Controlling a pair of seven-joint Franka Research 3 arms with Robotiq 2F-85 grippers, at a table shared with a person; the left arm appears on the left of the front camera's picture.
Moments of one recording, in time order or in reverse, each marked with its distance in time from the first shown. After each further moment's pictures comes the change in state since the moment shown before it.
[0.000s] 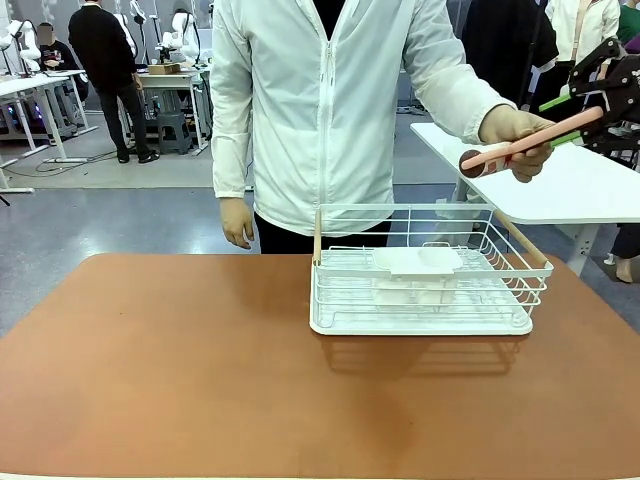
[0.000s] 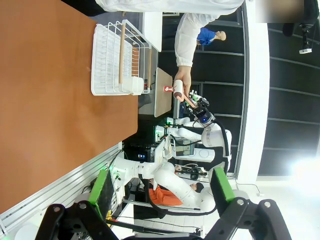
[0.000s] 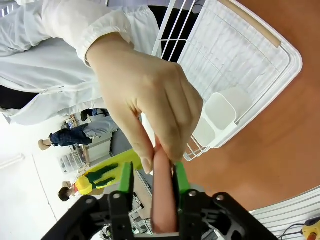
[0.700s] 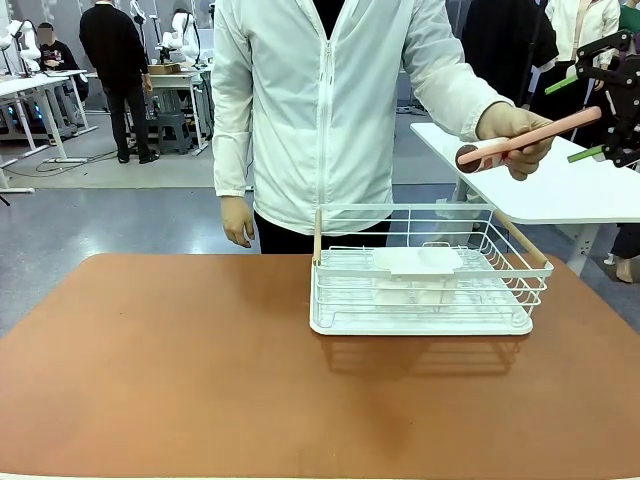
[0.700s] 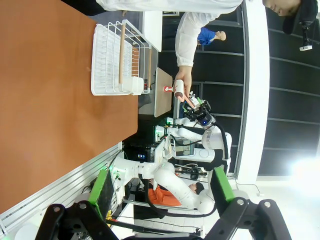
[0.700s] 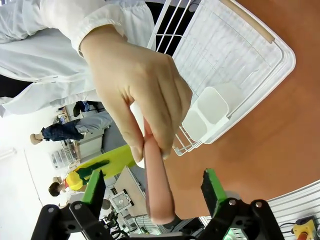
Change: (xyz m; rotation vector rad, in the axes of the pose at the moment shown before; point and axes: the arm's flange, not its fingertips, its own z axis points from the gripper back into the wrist) left arm 0.000 0.000 0.000 0.000 0.000 0.000; right arm -0.012 -0.004 0.008 -0.030 0.007 0.047
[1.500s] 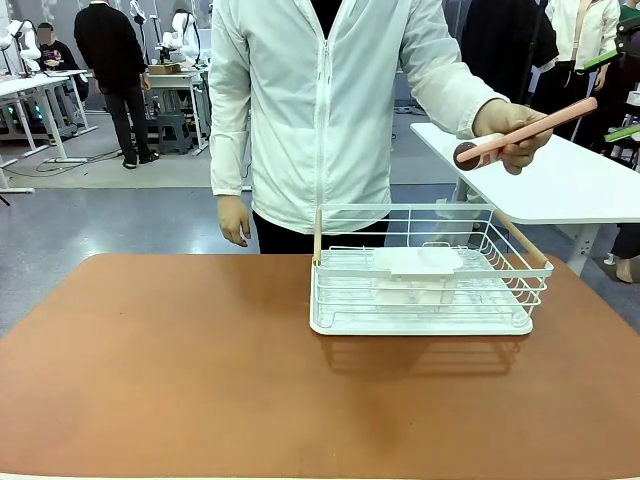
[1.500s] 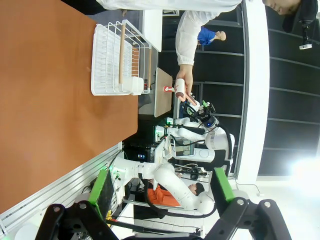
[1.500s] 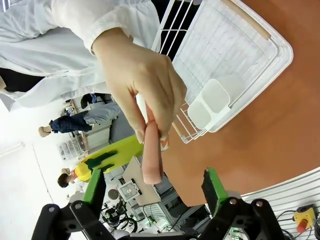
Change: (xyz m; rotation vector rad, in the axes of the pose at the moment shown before) left arm 0.000 0.000 0.000 0.000 0.000 0.000; right arm 0.012 0.005 0.039 0.027 0.048 -0.021
